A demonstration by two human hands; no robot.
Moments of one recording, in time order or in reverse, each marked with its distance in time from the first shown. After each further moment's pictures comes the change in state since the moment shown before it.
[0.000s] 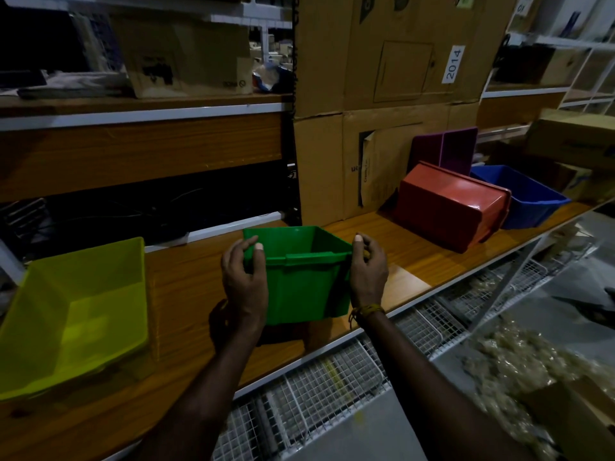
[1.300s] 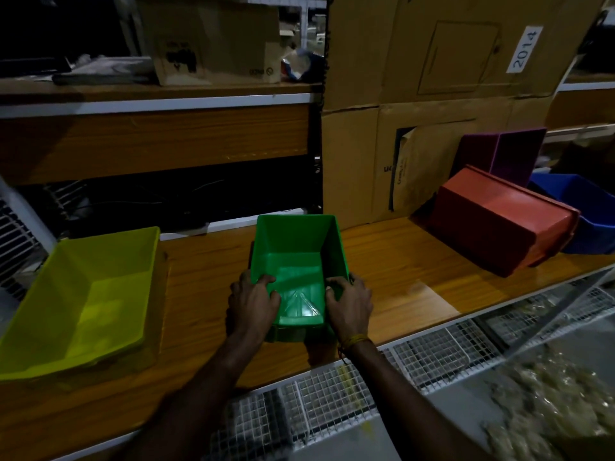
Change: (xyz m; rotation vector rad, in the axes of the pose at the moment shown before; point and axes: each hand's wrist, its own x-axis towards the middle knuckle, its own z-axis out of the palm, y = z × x) left_hand 0.007 -0.056 0.023 0.994 -0.410 -0.209; right_hand 0.013 0.059 0.035 -0.671 -0.436 -0.024
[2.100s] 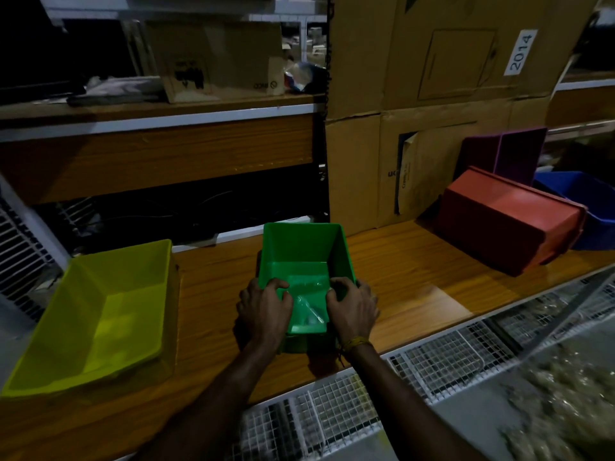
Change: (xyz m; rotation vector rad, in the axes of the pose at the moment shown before) left_hand -0.006 0.002 -0.012 -0.096 0.082 -0.024; right_hand -0.018 -0.033 0.006 0.034 0.037 0.109
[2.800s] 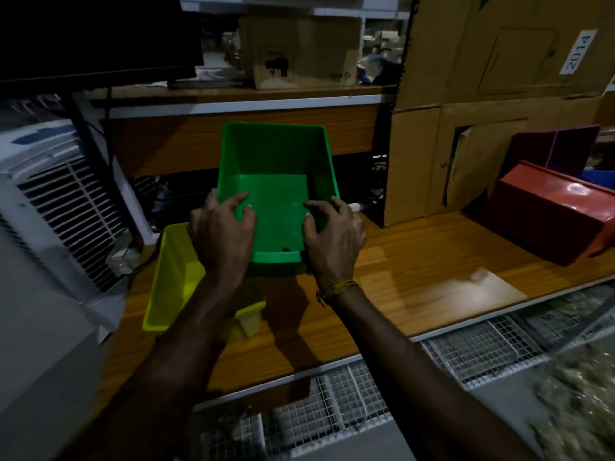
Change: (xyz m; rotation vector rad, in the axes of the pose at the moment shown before) left_hand 0.027 -0.130 -0.230 -0.146 0.453 0.055; right_hand -0.128 -0.216 0.032 0.204 0.168 -0.389
